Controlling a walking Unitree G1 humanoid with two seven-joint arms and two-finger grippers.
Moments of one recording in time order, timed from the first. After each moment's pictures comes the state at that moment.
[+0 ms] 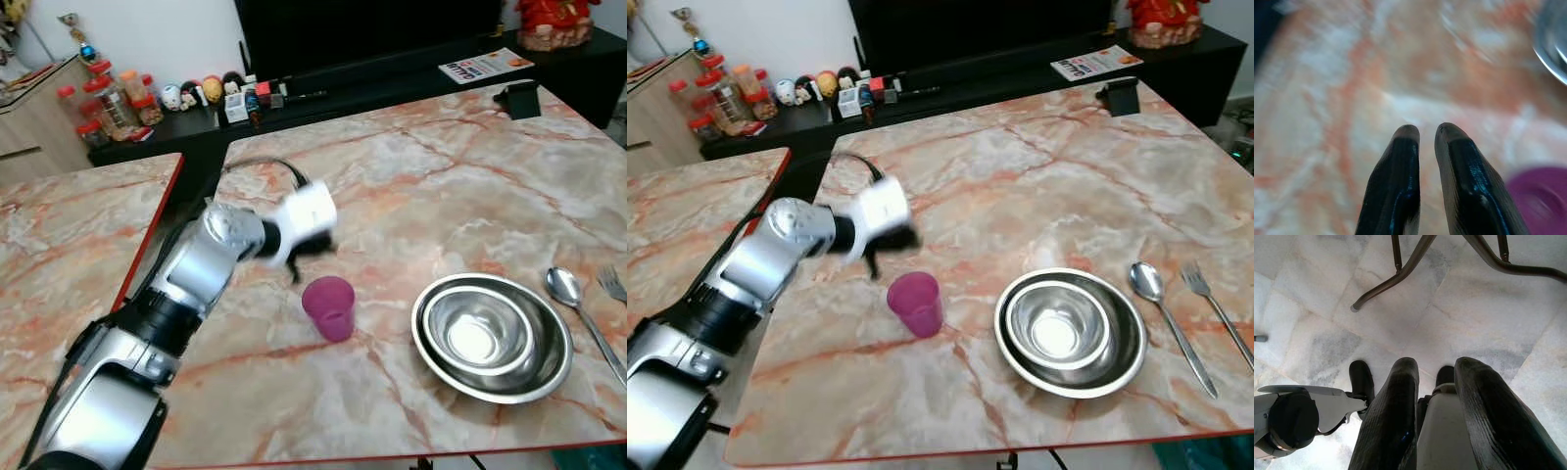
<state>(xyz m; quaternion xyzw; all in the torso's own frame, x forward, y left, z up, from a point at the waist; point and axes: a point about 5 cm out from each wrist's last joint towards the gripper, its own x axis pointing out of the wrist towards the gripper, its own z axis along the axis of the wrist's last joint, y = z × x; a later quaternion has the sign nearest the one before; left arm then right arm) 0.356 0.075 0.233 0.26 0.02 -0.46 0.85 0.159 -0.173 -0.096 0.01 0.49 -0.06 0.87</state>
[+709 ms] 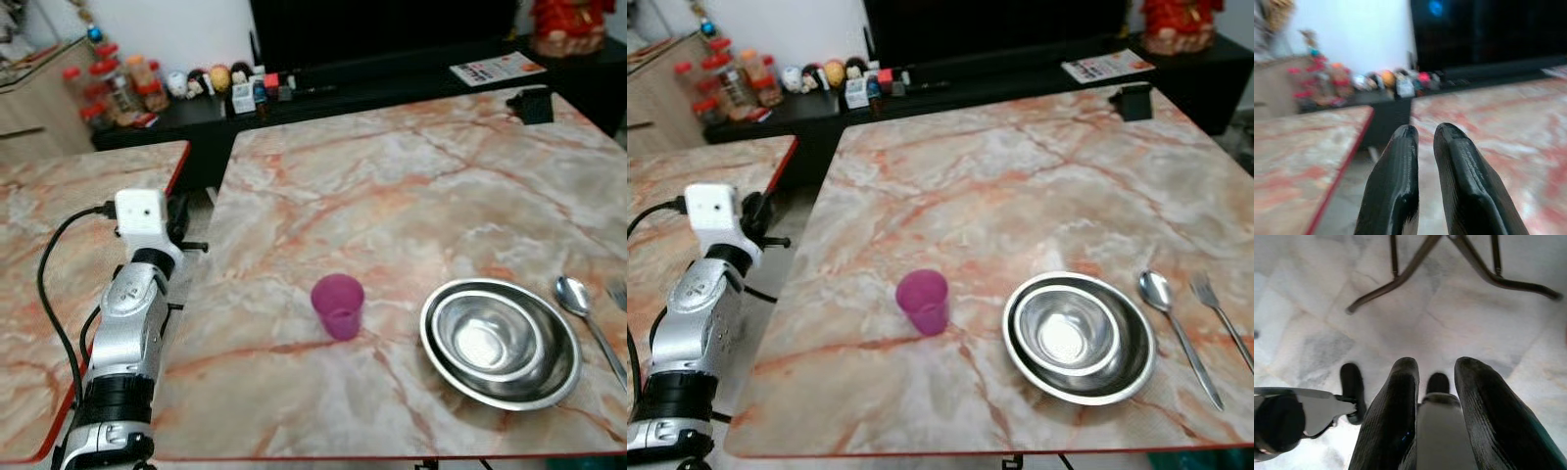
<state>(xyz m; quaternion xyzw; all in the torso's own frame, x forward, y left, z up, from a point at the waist) 0.336 0.215 0.177 0.01 -0.11 0.02 0.99 0.162 -0.178 -0.094 0.00 0.47 -0.05 0.88</state>
